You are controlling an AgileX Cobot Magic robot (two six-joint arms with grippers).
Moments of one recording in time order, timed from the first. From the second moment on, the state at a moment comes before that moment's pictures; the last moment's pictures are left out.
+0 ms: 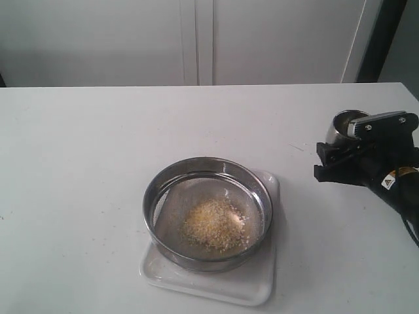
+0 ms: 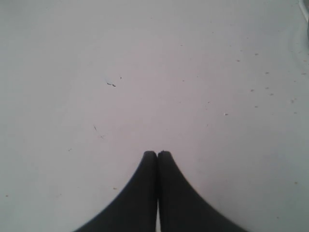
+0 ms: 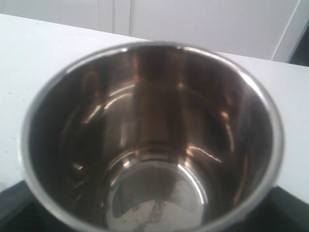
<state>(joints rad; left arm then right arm) -0.06 0.00 -0.01 -0.11 0.57 0.19 0.06 1.84 -0.52 -0.13 -0.94 -0.01</state>
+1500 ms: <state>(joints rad) -0.06 0.00 -0.01 -0.11 0.57 0.19 -0.06 2.08 -0.55 -0.05 -1.00 -0.02</state>
